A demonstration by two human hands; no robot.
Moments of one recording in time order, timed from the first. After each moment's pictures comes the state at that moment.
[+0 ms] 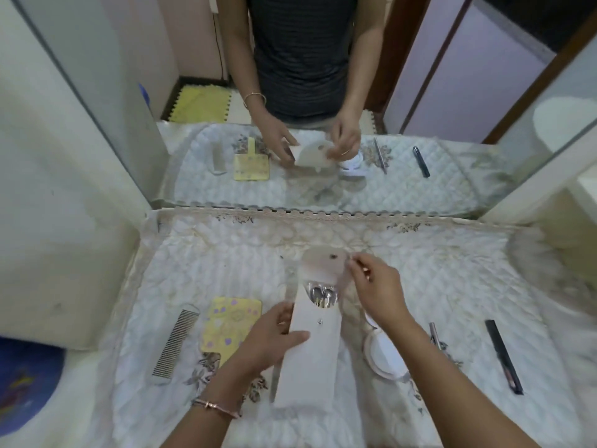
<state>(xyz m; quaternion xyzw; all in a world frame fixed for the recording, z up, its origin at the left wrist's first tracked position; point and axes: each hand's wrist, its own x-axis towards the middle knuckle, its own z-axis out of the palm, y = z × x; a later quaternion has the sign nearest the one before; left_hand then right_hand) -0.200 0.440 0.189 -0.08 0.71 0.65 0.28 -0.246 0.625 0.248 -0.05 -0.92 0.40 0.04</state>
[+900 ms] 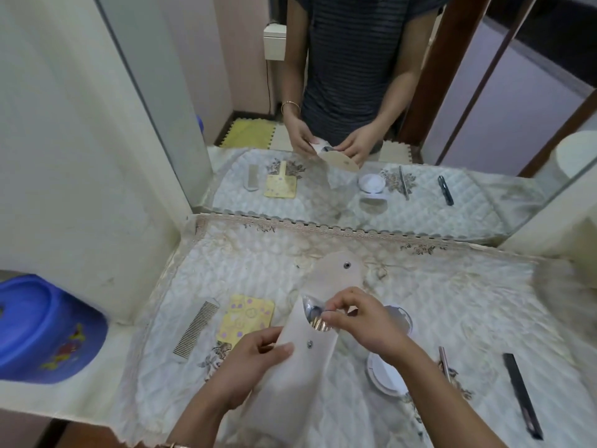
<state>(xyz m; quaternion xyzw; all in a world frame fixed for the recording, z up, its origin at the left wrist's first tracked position) -0.144 0.427 0.232 -0.13 0.63 0.73 0.24 -0.214 0.624 0.261 0.05 -0.82 0.53 -0.20</state>
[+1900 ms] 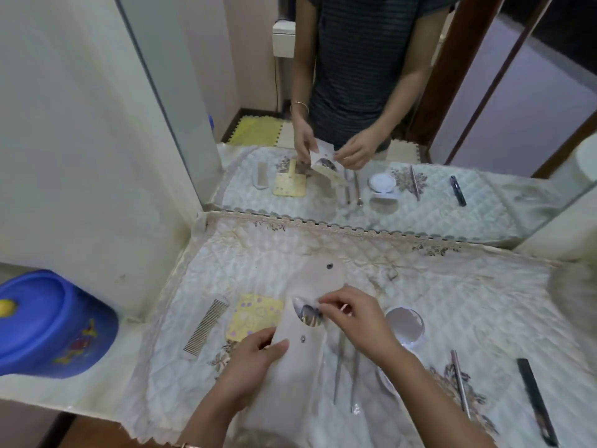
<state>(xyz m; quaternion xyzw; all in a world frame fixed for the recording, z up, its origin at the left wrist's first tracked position) -0.142 0.416 0.214 -0.21 0.64 0.71 0.20 -0.217 0.598 0.243 0.13 -0.88 0.45 -0.08</state>
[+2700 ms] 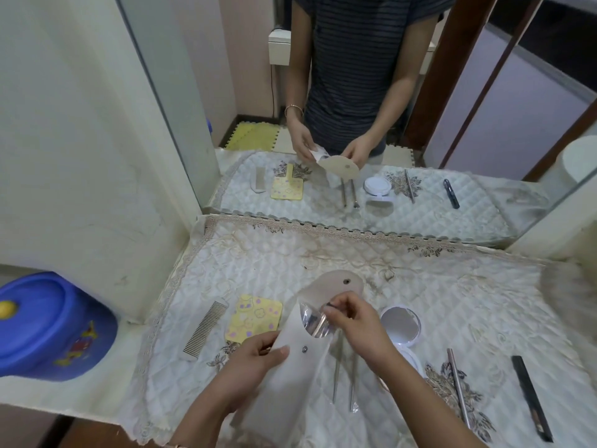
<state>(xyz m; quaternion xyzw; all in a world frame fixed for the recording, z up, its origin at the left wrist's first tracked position) -0.136 0.412 0.227 -0.15 0.66 0.70 0.23 -0.205 0.599 0.228 -0.03 -0.77 0.62 -0.13</state>
